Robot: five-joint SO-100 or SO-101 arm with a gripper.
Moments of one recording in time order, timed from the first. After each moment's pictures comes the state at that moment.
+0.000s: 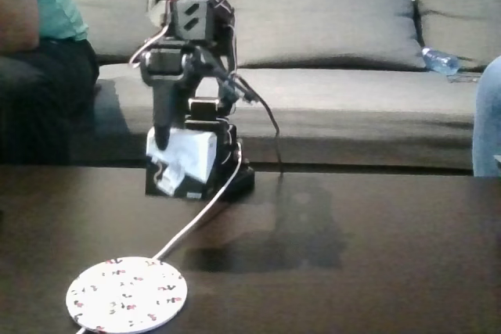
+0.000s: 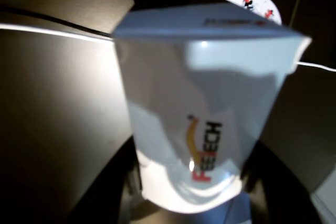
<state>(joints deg) 8.5 115.9 102.3 87.2 -4.1</state>
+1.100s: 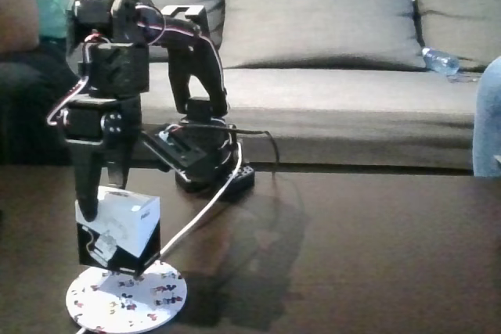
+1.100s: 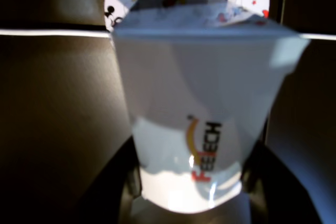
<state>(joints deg) 15.5 68.8 57.6 92.5 -2.6</state>
